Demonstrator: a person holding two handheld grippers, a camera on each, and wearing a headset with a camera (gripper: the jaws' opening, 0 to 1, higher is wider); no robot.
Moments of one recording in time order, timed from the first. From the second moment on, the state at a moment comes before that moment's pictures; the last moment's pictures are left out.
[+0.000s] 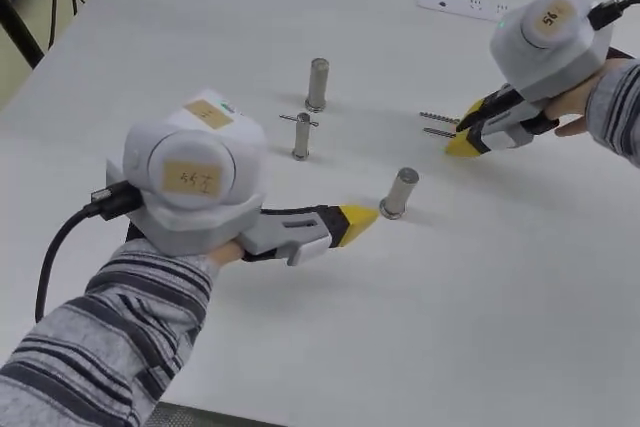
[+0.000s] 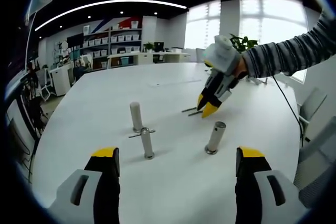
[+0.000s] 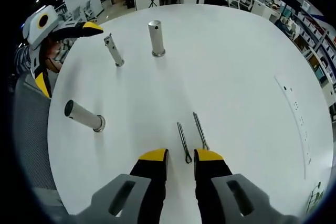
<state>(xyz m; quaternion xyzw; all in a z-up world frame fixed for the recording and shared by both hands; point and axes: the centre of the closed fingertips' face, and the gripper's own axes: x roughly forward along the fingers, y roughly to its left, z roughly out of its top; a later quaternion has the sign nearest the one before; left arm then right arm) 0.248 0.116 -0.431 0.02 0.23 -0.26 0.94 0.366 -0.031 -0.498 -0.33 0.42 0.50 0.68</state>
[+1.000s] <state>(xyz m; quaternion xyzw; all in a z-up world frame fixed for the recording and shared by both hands) 0.245 0.116 -0.431 0.03 0.23 -0.27 0.93 0.348 -0.040 -0.488 -0.37 0.42 0.50 0.66</state>
